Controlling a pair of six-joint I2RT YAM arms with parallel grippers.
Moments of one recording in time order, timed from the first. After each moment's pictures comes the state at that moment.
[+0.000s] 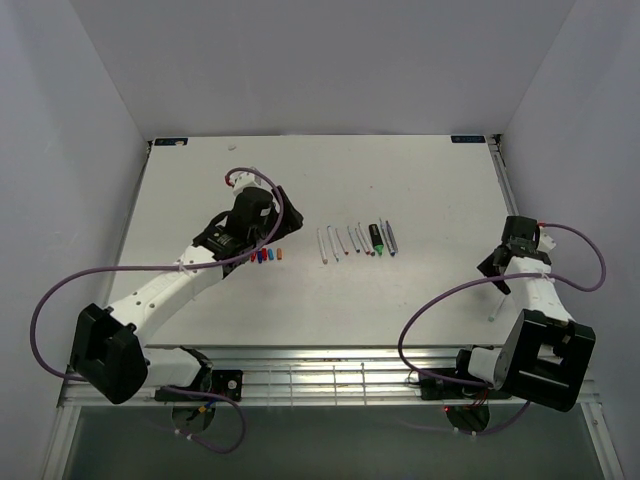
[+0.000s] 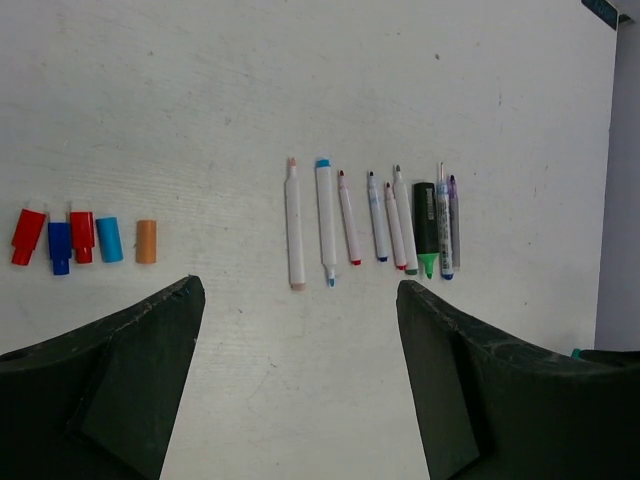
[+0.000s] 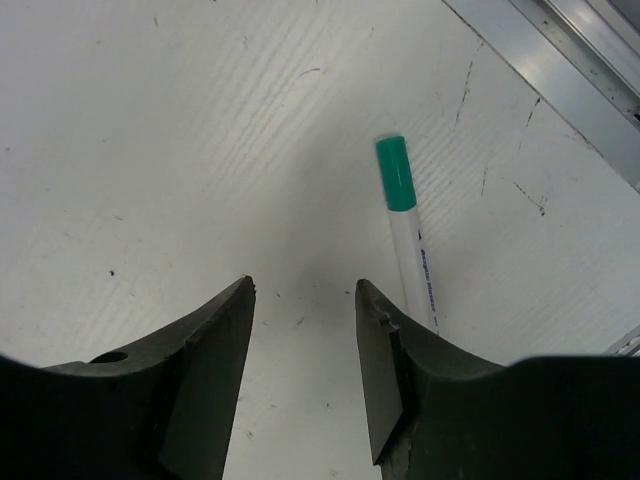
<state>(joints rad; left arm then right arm) -0.58 1.28 0.99 -0.29 -0.25 -0.80 -0.28 1.22 0.71 -0.53 0.25 0.52</state>
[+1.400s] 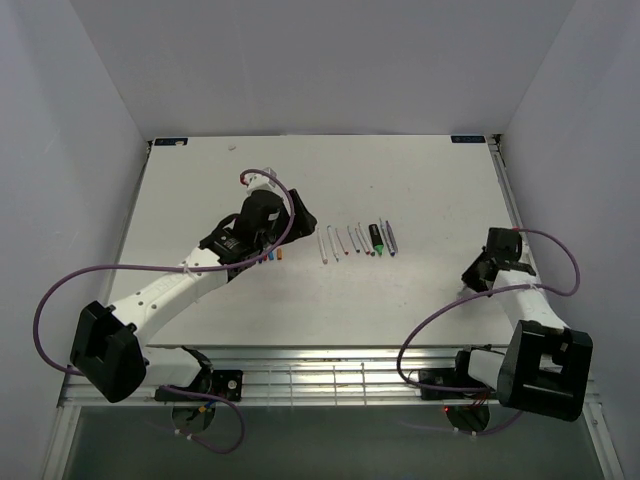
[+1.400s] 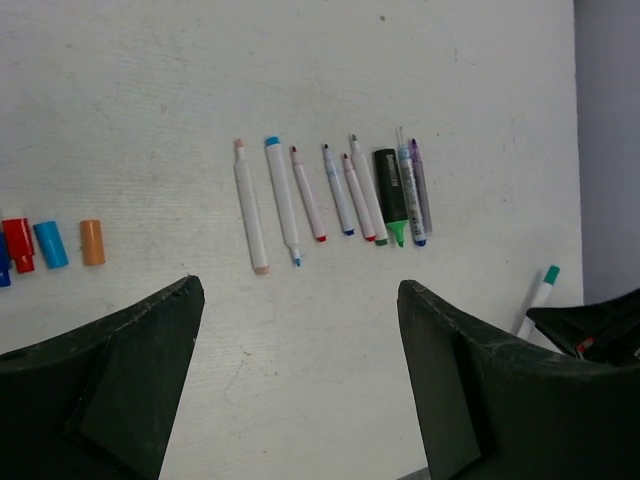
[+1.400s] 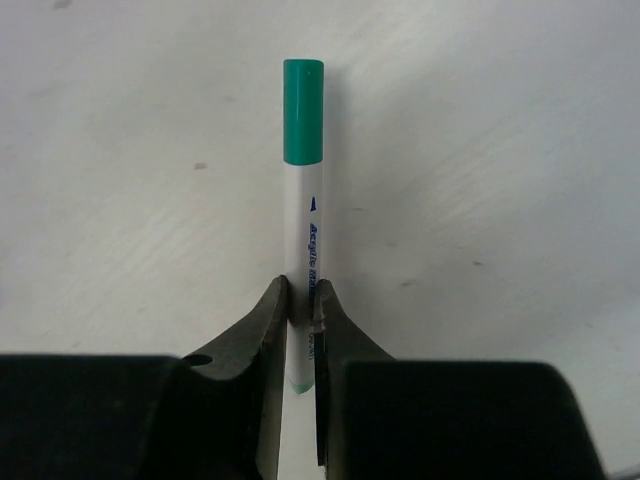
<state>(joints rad) -0.66 1.29 0.99 -0.26 -0.24 -0.77 -0.24 1.18 0.53 -0.40 0.12 0.52</state>
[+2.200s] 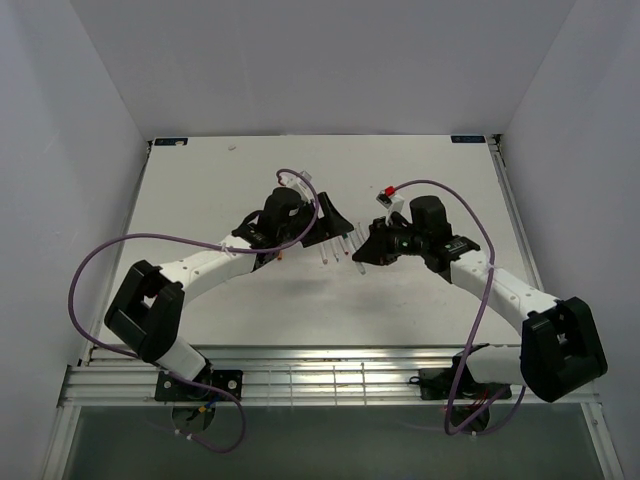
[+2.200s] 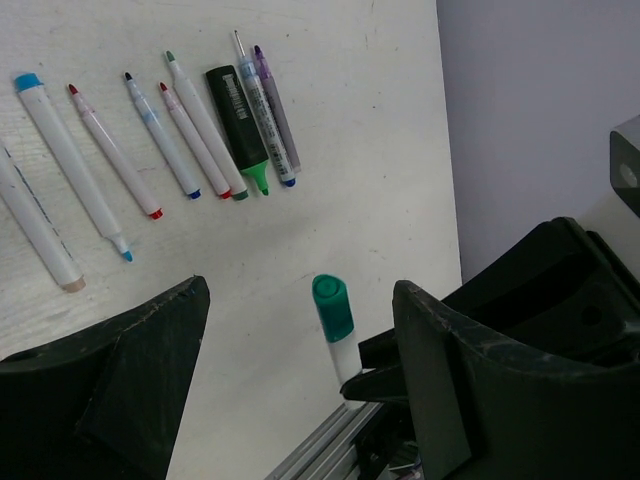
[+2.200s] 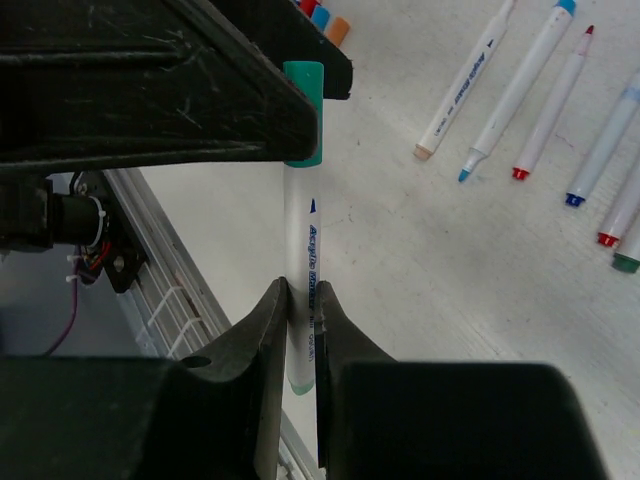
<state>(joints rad) -0.66 1.55 0.99 0.09 0.20 -0.87 0.44 1.27 0.77 -0.09 -0.65 0.30</state>
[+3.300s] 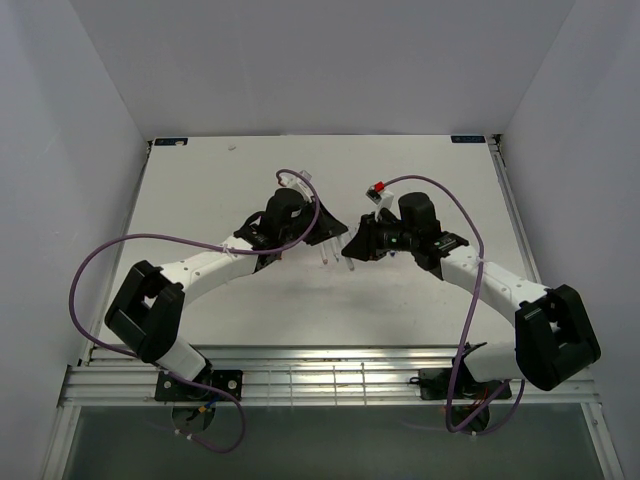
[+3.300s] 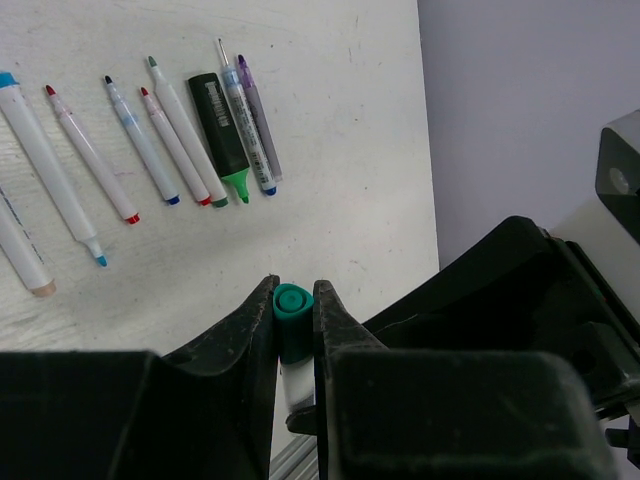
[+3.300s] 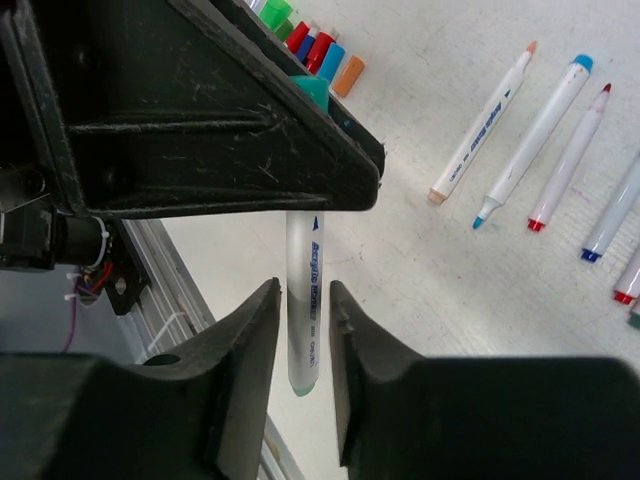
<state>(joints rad) -0.68 1.55 0.99 0.13 0.17 -0.93 0.52 1.34 0.81 0.01 -0.60 0.35</state>
